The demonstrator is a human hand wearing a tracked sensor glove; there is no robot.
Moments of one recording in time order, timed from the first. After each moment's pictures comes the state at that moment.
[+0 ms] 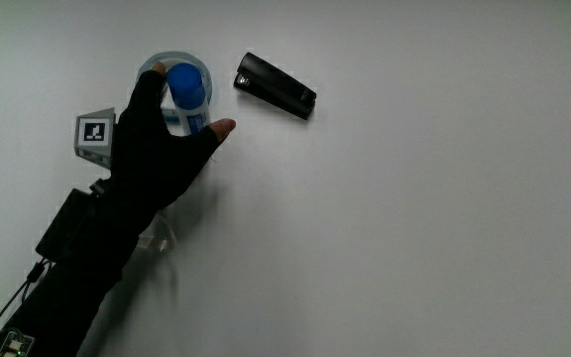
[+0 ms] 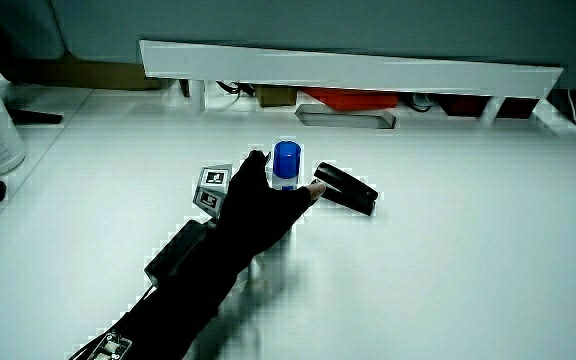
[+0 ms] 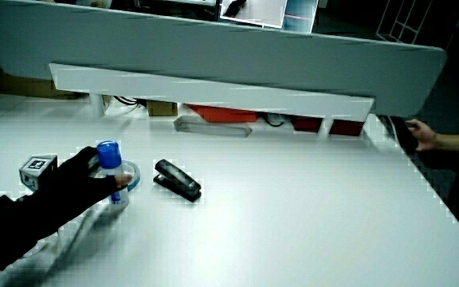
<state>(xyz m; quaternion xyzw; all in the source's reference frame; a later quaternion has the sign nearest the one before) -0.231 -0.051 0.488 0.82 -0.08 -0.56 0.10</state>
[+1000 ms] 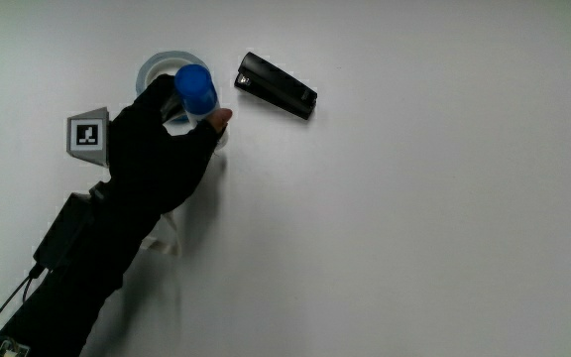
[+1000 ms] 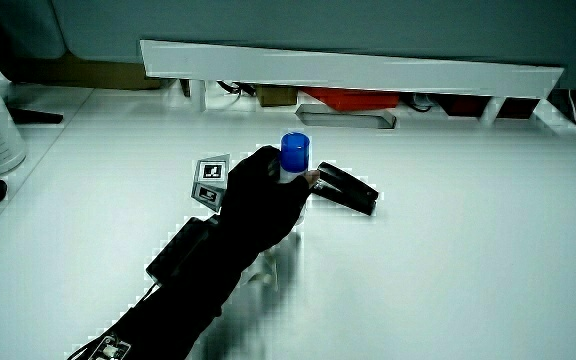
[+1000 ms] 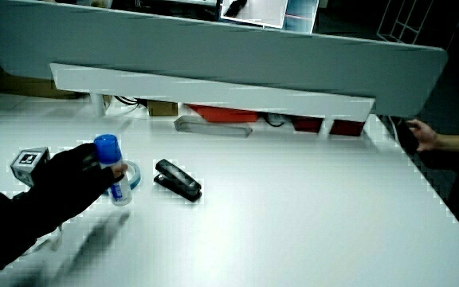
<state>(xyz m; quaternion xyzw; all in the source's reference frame) -0.224 -0.046 0.457 0.82 -0.04 -0.58 0.03</state>
